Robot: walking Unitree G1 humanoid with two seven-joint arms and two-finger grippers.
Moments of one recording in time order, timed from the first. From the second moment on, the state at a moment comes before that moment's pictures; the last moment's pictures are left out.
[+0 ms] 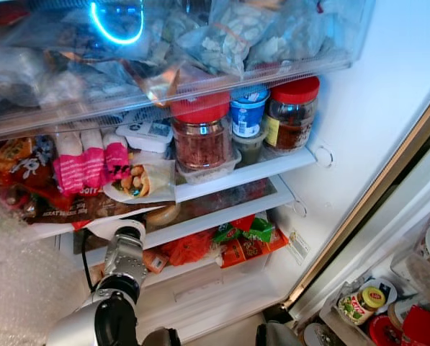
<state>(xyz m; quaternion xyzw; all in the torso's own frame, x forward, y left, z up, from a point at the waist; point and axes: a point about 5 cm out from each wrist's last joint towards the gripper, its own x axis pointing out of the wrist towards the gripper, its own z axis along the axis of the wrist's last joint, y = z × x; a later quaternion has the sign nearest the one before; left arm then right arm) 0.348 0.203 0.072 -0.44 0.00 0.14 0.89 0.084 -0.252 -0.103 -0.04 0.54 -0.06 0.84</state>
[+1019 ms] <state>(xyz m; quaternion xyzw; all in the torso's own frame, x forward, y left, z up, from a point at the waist) 0.343 0.189 0.067 -0.50 -0.02 0.06 0.86 0.089 -0.250 -0.102 -0.05 0.53 -0.06 0.85</state>
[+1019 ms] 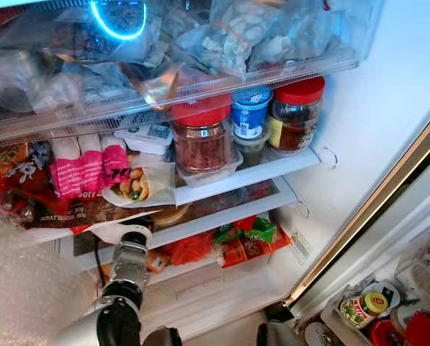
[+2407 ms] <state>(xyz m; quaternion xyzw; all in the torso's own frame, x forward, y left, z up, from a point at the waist) 0.260 0.206 0.062 -0.07 0.00 -0.02 1.00 0.097 -0.248 -0.101 -0.05 0.52 -0.06 0.85</state>
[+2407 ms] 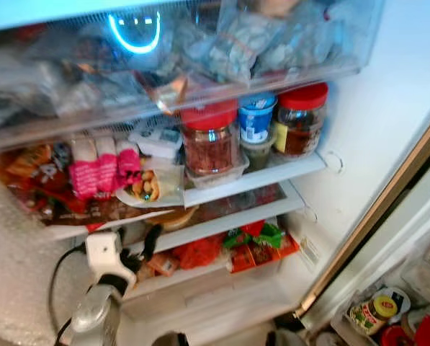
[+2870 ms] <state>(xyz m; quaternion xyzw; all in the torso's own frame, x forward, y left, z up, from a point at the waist) 0.262 0.202 0.068 -0.05 0.00 -0.02 1.00 0.094 -0.244 -0.102 -0.04 0.52 -0.07 0.85</state>
